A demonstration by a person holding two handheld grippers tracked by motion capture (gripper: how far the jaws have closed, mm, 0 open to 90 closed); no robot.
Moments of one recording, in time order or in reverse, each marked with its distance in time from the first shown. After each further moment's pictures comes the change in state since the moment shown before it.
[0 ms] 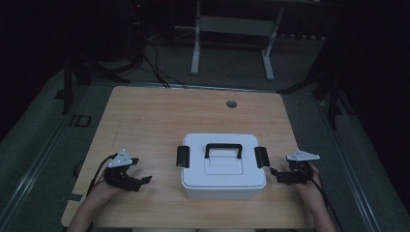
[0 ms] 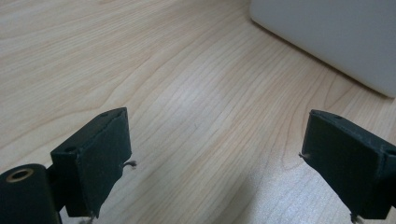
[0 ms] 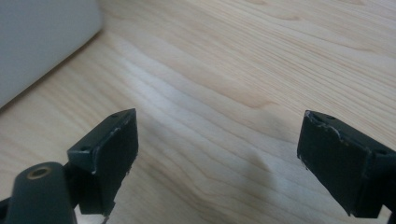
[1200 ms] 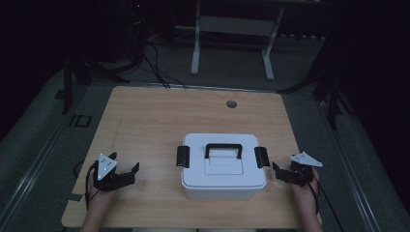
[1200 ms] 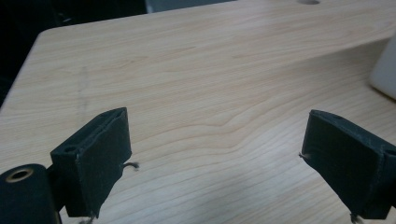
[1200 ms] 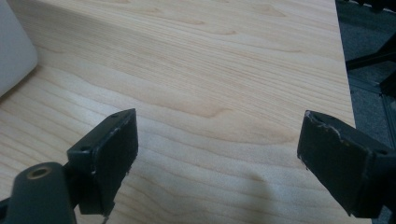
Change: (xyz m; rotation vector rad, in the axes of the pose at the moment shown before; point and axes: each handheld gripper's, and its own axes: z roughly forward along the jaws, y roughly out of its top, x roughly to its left) left arm -0.010 -0.020 -0.019 -0.240 0.483 -0.122; right arm 0.006 -0.012 0.004 -0.125 -0.197 0.124
